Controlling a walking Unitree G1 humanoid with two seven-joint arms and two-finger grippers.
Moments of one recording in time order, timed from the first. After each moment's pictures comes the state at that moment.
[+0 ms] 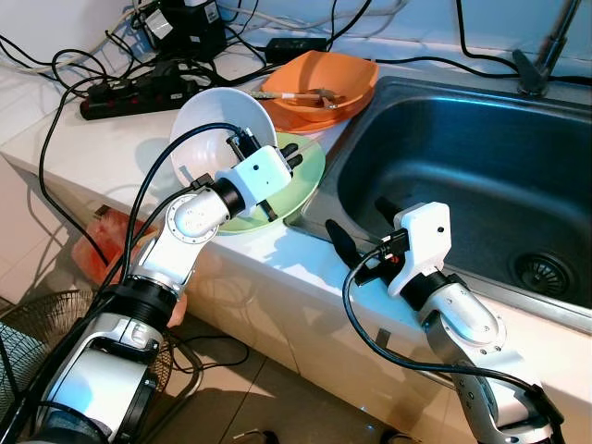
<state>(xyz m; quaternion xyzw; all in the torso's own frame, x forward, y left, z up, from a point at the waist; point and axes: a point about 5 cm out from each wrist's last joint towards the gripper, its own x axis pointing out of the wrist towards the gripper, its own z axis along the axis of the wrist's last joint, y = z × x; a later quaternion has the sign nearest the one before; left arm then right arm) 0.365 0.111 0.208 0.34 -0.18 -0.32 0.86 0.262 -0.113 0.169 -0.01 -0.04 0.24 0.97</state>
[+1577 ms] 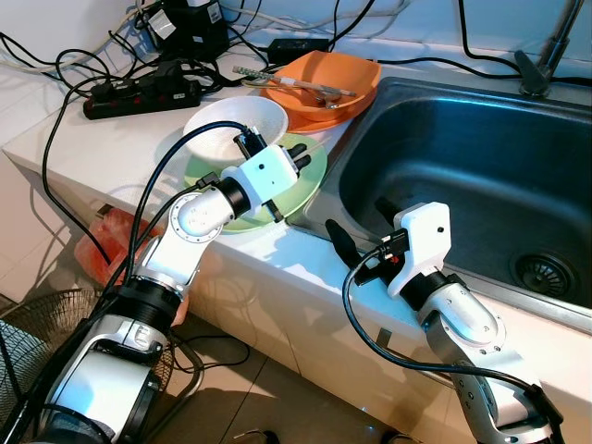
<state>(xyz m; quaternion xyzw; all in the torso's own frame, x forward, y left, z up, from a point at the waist) 0.361 0.103 0.212 0.33 -0.18 -0.34 0.86 0.262 -0.113 0.169 -0.01 -0.04 0.24 0.97</state>
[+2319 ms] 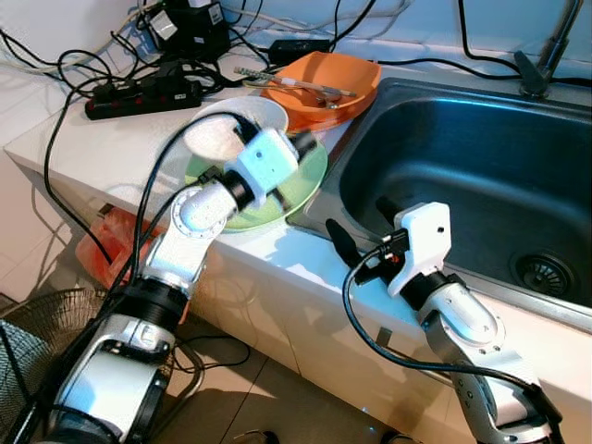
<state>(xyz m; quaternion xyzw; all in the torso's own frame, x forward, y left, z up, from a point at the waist) 0.362 0.098 0.232 0.28 -0.23 -0.32 0.88 0.263 -0.113 0.168 -0.01 -0.04 0.24 0.97</state>
